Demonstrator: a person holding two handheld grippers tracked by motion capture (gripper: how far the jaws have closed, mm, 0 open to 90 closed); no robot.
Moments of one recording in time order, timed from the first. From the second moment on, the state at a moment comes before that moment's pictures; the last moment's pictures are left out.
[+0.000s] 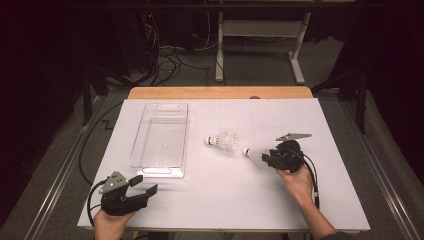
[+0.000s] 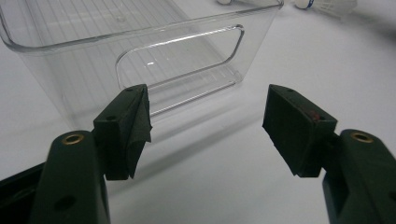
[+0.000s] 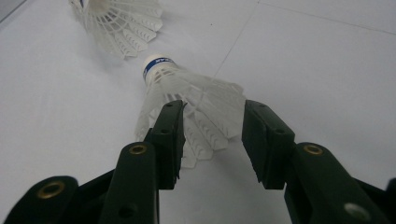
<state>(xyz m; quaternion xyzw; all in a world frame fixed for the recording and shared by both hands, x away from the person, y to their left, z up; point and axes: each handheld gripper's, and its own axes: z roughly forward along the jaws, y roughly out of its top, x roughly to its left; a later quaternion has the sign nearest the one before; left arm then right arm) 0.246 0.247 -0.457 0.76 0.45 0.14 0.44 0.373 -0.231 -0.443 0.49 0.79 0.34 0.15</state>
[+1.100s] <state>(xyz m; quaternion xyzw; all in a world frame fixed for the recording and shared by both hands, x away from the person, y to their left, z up) 0.246 0.246 -0.456 0.76 0.45 0.14 0.44 0.331 -0.224 -0.443 0.46 0.79 0.38 0.15</state>
